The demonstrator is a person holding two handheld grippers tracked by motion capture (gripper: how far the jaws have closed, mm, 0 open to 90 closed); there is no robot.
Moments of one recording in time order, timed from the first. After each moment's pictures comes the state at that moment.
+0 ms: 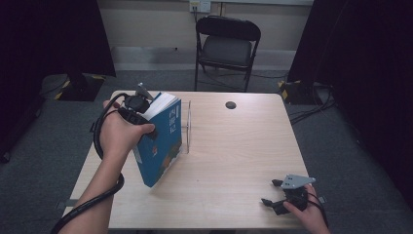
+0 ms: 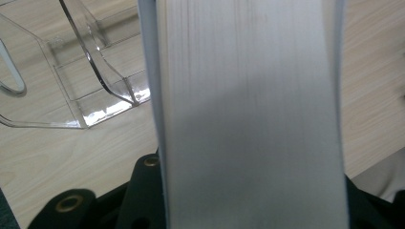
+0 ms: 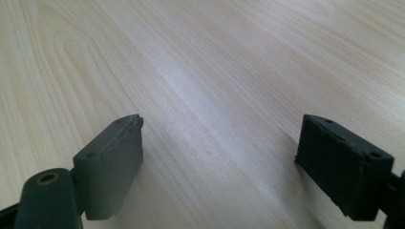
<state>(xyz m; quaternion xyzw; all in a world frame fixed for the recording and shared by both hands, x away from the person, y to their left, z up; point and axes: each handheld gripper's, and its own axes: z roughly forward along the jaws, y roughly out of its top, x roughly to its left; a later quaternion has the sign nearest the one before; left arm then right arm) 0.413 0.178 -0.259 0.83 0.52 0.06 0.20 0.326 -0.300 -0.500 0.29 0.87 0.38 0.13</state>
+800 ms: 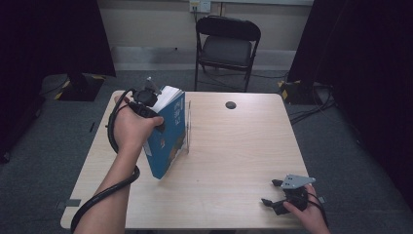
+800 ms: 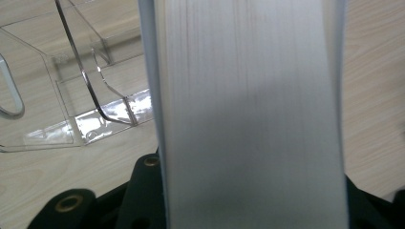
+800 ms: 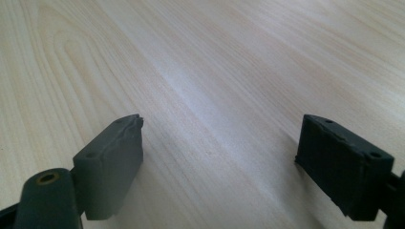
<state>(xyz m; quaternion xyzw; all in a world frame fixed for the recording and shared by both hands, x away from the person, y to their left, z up) 0.433 0.159 -0.261 0.81 0.55 0.07 0.20 0.326 -0.300 -0.500 0.29 0.87 0.38 0.13</state>
